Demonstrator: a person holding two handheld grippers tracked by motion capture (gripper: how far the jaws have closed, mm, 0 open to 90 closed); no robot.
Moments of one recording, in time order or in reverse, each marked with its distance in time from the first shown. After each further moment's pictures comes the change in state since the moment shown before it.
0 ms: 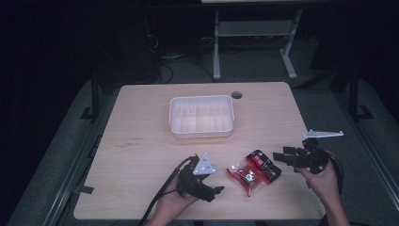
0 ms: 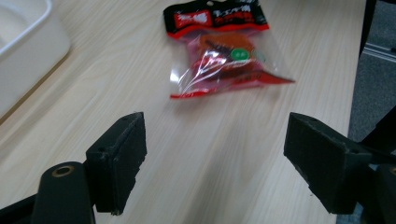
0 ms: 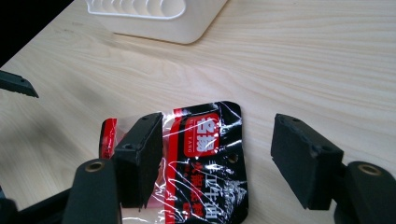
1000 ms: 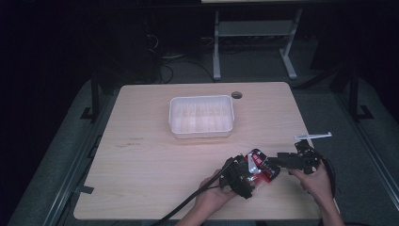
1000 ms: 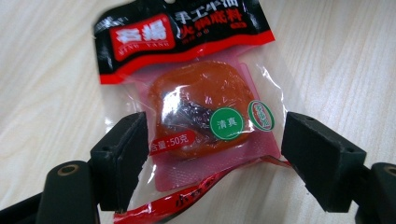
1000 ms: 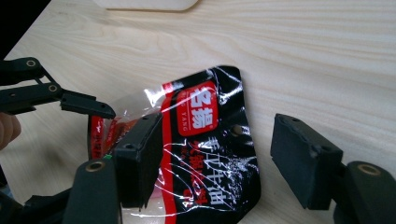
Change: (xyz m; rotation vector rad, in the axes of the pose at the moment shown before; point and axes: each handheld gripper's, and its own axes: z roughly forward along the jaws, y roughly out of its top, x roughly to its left) left arm -0.026 0.052 0.100 0.215 0.025 0.097; right arm -0.013 -0.012 0.026 0.091 0.050 0.079
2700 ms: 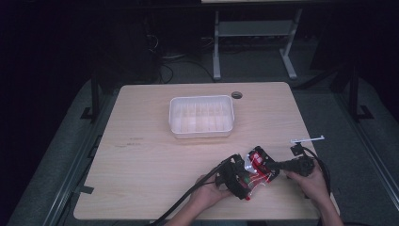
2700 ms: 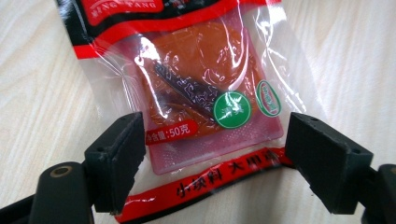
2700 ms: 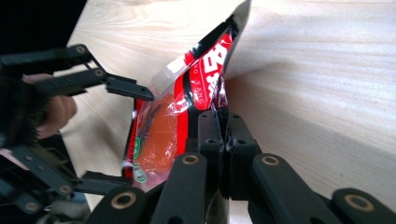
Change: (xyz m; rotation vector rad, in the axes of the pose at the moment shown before) left arm 0.014 -0.010 -0.002 0.012 -0.090 0.021; right arm -0.005 -0.010 0.016 0.096 0.181 0.138
